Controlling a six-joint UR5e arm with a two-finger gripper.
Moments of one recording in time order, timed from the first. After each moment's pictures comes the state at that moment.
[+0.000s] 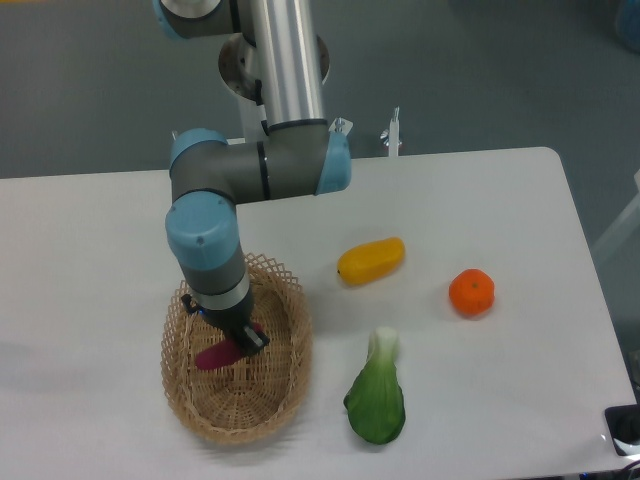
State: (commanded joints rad) arm 2.20 -1.99 -1.58 -0.93 1.58 0.95
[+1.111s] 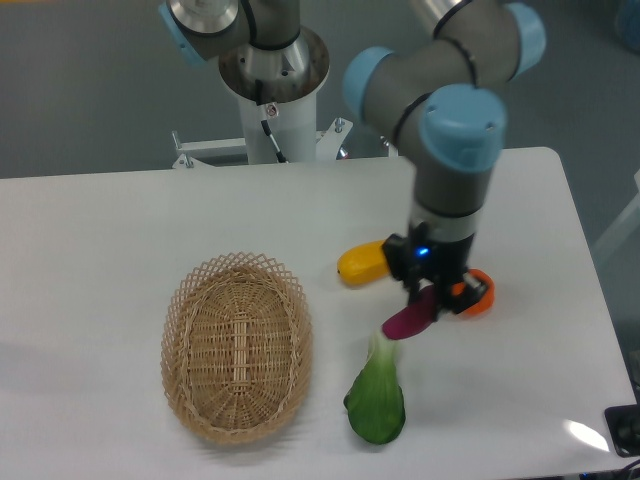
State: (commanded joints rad) arm 2.63 -1.92 -1.45 -1.17 1.46 1.35
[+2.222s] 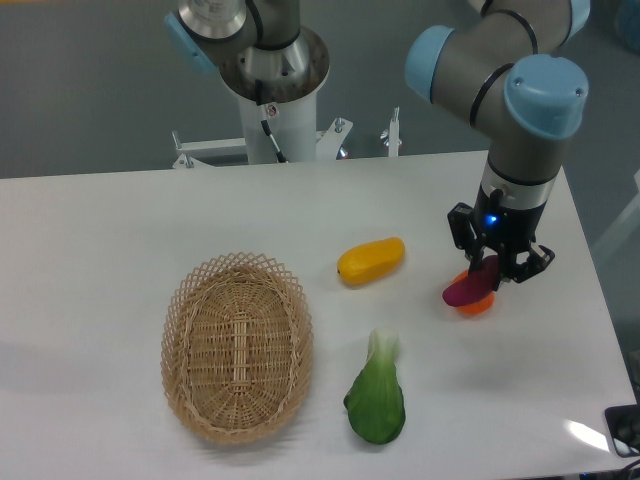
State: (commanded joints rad) arm 2.68 -1.92 -1.45 -1.17 1.47 1.42
